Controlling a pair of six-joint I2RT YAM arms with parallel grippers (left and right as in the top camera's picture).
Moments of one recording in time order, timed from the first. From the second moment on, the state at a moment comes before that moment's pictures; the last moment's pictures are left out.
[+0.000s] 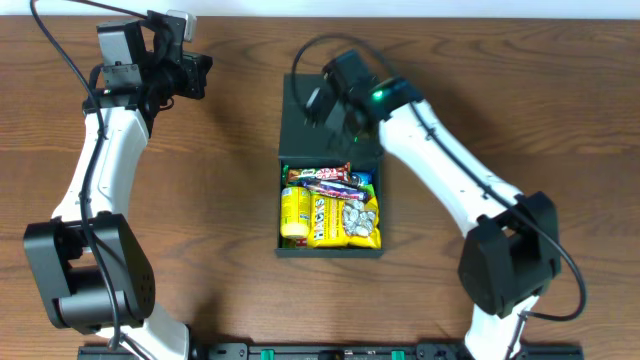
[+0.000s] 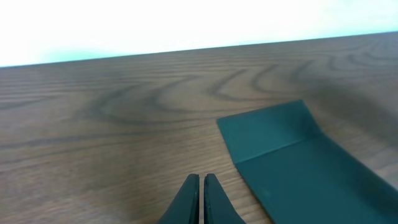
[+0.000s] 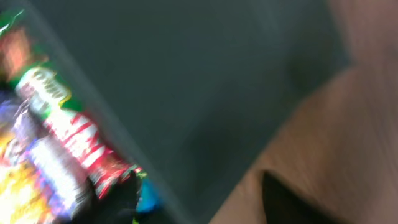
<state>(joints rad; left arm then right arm) 0.11 1.80 1.41 -0.30 0.55 0.09 0.50 1.97 1.71 -0.94 0.05 -0.46</state>
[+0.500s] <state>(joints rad) 0.06 1.97 1.41 -0.30 0.70 -0.17 0.14 2.12 1.70 -0.76 -0.34 -0.01</state>
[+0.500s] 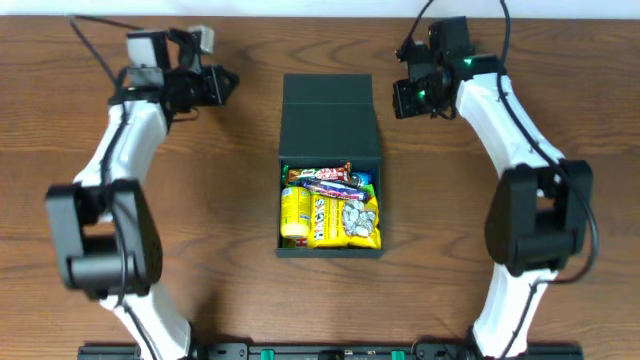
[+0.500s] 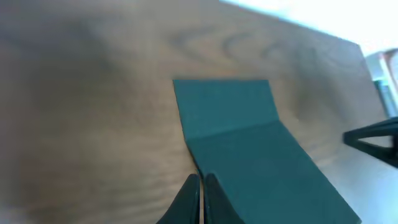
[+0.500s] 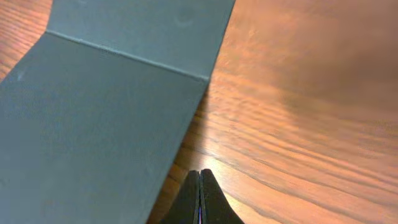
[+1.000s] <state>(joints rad) -0.04 2.11 1.41 -0.42 0.80 -0.33 0.12 2.22 1.69 -0.76 -0.51 0.09</state>
